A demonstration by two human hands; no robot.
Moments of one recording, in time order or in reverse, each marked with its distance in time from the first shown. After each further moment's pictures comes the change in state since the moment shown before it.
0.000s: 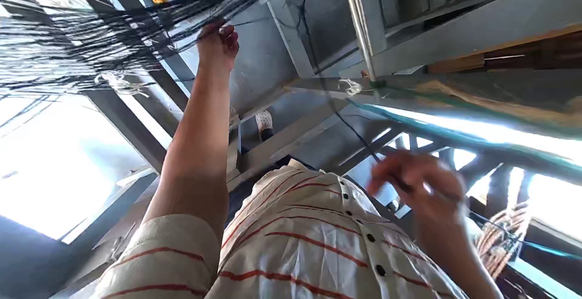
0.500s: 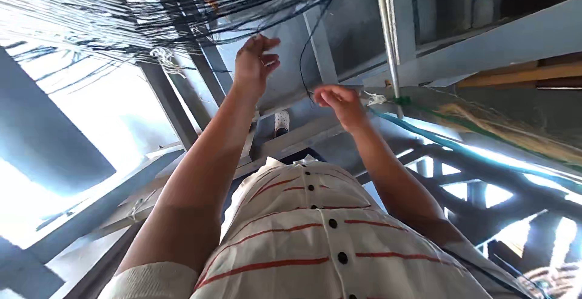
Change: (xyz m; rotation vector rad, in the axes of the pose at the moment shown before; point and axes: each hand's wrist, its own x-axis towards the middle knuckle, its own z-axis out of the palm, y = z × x) left_hand -0.089 -0.004 -0.013 0.259 -0.166 0.122; right_hand 0.128 0.150 -0.001 -0.269 0.019 0.345
